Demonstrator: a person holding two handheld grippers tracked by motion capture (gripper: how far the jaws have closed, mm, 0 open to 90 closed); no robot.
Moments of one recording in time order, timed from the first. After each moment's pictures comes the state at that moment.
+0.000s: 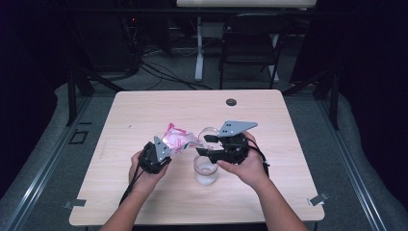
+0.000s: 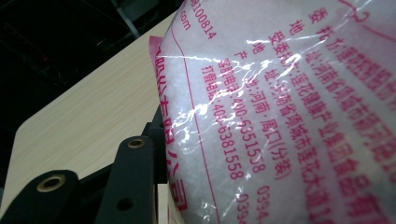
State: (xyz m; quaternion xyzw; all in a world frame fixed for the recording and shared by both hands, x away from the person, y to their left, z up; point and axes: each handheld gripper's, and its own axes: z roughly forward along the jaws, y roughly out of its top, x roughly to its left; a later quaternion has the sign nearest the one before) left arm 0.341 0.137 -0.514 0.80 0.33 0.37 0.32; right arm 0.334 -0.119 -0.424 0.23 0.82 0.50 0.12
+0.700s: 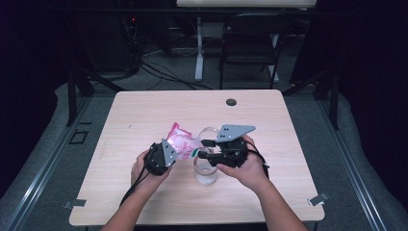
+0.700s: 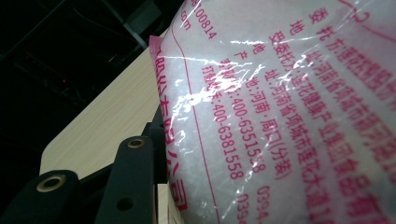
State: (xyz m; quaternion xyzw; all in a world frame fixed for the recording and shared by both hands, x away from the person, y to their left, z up) left arm 0.334 0.123 -0.515 0.82 0.29 0.41 0.29; right arm 0.326 -0.115 -0.424 0.21 0.83 0.49 0.13
